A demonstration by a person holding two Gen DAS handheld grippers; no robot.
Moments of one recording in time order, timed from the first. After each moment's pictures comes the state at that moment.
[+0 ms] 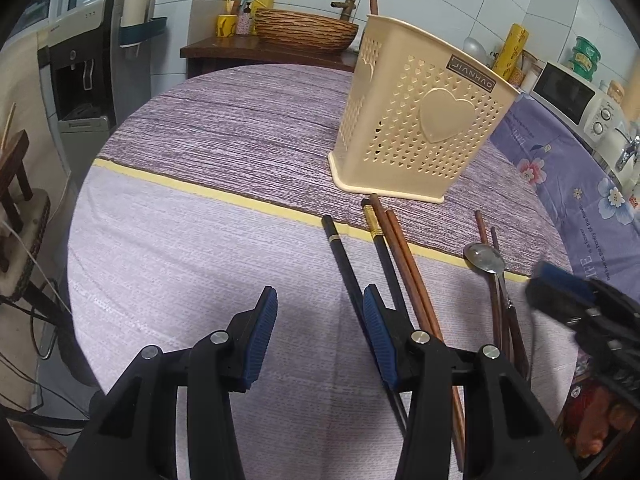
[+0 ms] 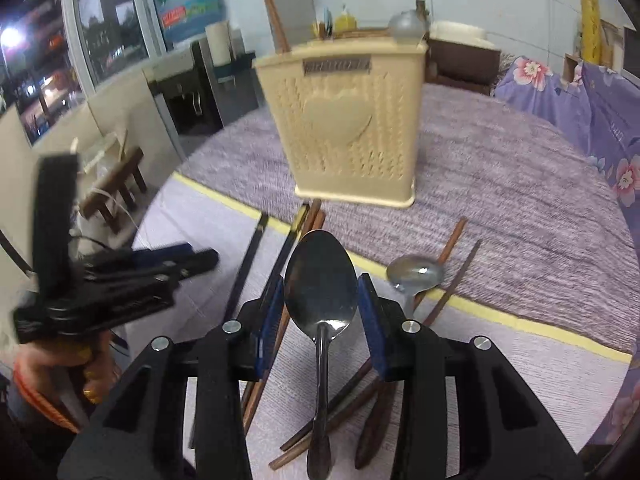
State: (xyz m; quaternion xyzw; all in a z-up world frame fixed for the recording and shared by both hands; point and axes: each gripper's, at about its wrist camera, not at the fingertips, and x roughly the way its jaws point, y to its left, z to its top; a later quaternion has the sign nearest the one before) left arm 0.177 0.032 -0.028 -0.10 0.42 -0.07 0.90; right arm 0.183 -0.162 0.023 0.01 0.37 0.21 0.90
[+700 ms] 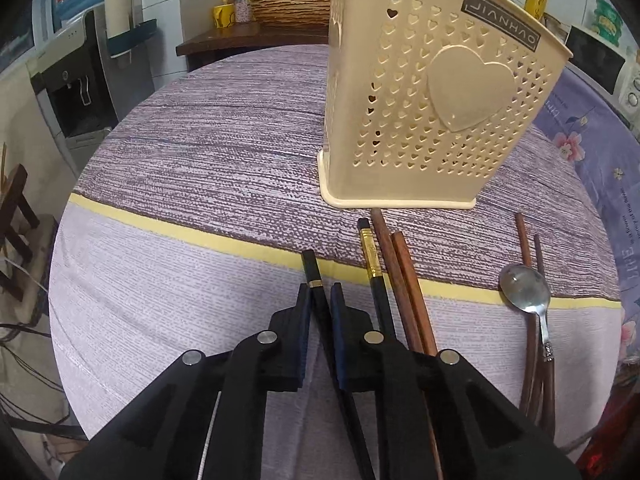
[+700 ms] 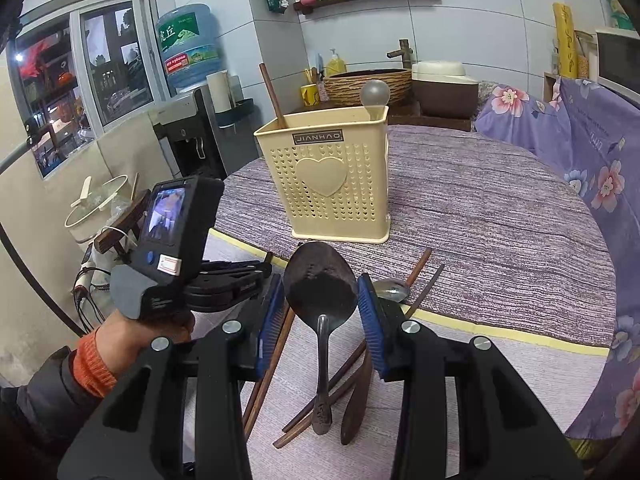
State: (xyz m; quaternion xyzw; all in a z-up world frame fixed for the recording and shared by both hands) left arm 0.231 -0.009 -0.041 -0.03 0.46 -0.01 0.89; right arm 0.154 -0.185 0.050 0.03 0.32 0.21 0.92
